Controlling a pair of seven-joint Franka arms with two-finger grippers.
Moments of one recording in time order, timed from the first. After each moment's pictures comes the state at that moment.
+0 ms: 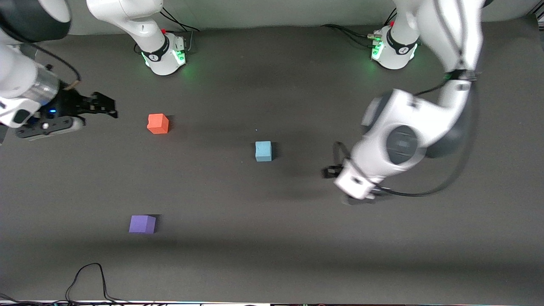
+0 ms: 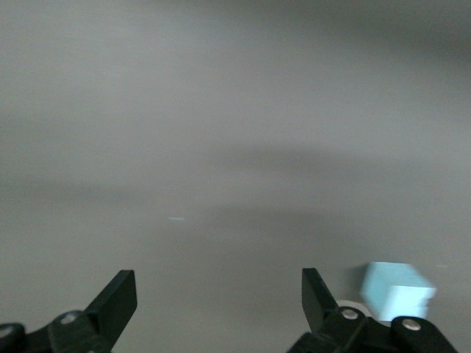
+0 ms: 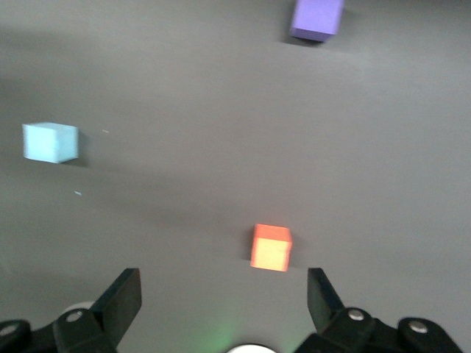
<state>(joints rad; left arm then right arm) -0.23 0.50 -0.15 -1.38 -0.06 1.77 -0.50 0.20 -0.06 -0.05 -1.77 0.07 1.60 0.02</state>
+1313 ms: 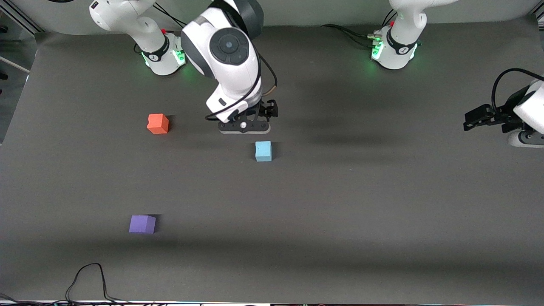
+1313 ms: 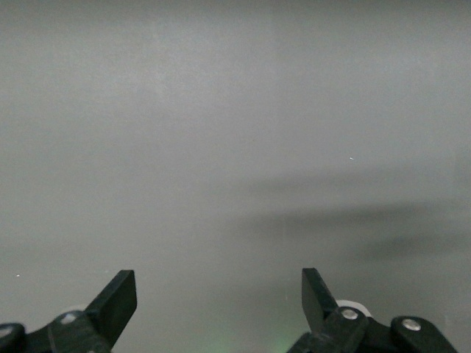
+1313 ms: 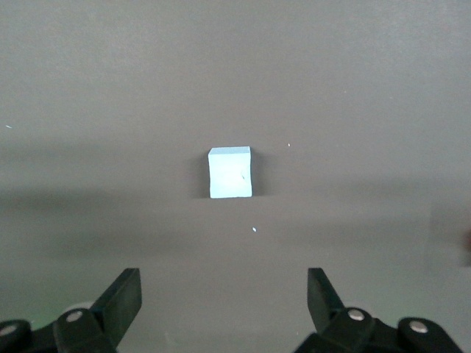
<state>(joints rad) 0.13 0.03 -0.13 -1.63 -0.01 1.59 0.08 0.78 0.41 -0.05 -1.42 0.08 1.75 0.75</state>
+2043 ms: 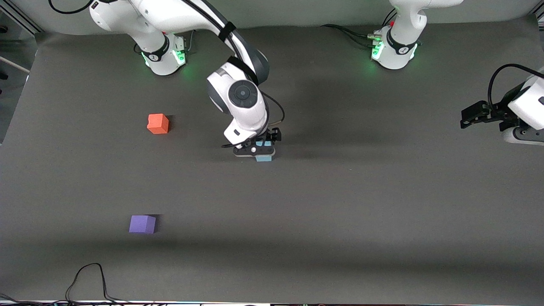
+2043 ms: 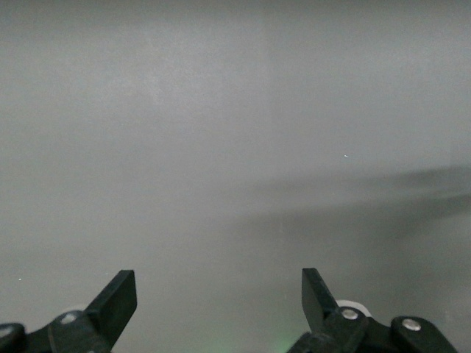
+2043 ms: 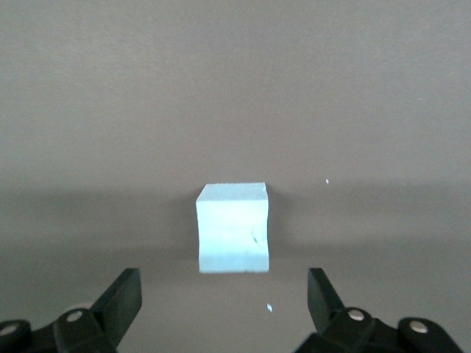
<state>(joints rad) -0.03 0.02 0.01 -1.62 -0.01 1.58 0.08 0.79 0.54 -0.05 -1.69 0.08 2.19 0.73</state>
